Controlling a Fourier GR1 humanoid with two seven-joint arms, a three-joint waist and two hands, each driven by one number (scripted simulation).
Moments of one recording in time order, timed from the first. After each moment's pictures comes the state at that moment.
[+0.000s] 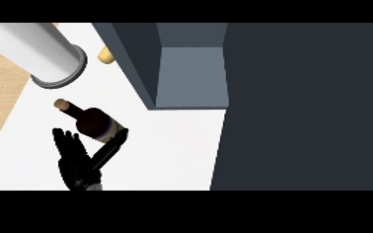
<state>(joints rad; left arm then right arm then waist) 0.08 0.00 -0.05 -1.34 0.53 0.78 -0.49 -0.63 -0.28 -0.01 -2.48 -0.12 -0.17 1.04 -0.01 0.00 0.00</state>
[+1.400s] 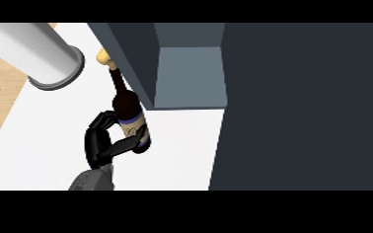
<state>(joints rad) -0.16 0.08 -0.12 -0.96 0.42 0.45 -0.69 -0.62 -0.27 0.02 -2.47 -0.10 -0.18 1.01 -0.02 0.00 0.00</state>
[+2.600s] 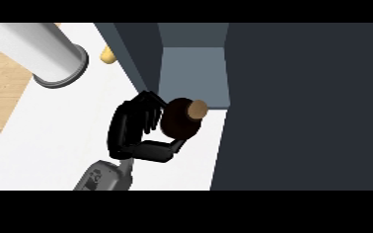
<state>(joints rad) -0.20 0.08 -0.38 -1.46 0.30 0.26 -0.43 -0.57 -0.27 -0.04 -2.46 -0.13 -0.15 1.01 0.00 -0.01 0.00</state>
